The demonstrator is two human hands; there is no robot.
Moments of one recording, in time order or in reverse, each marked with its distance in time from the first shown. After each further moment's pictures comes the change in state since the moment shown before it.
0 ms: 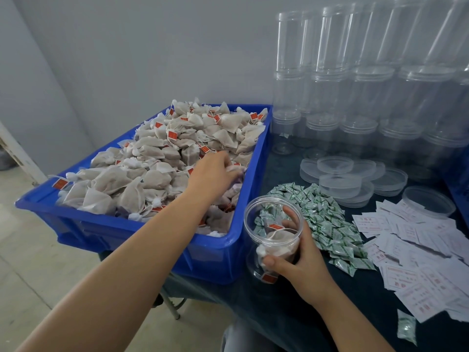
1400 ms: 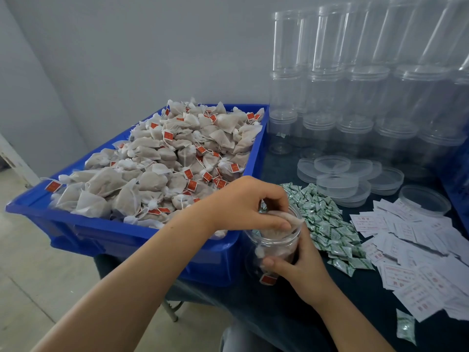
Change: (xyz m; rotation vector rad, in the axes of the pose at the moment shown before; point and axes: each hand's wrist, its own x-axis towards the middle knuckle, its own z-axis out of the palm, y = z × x) left_hand -0.048 0.041 -0.017 -0.327 -0.490 0.732; right_hand 0.005 0.012 -0.004 0.040 -0.011 -0.040
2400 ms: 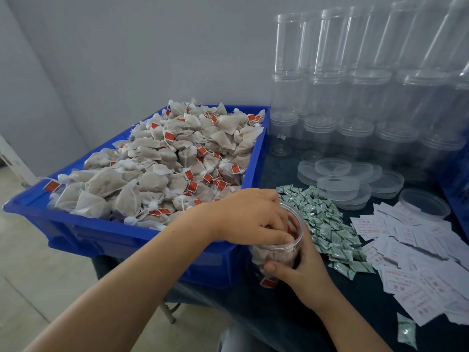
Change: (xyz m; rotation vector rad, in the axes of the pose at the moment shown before) left_hand 0.000 0.003 0.001 0.392 -0.317 0.068; right_hand 0.001 -0.001 0.002 -0.039 -0.002 -0.076
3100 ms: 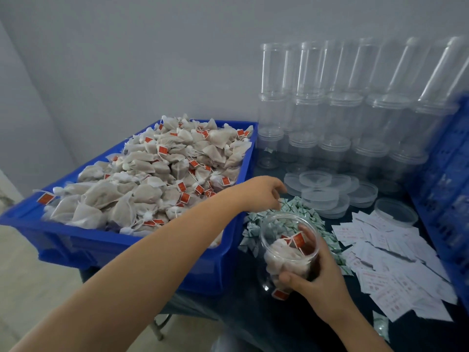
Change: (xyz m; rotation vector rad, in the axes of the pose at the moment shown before) left_hand 0.063 -0.023 -0.010 -0.358 0.067 -0.496; right_hand -0.028 -0.028 -0.030 -0.082 0.157 0.026
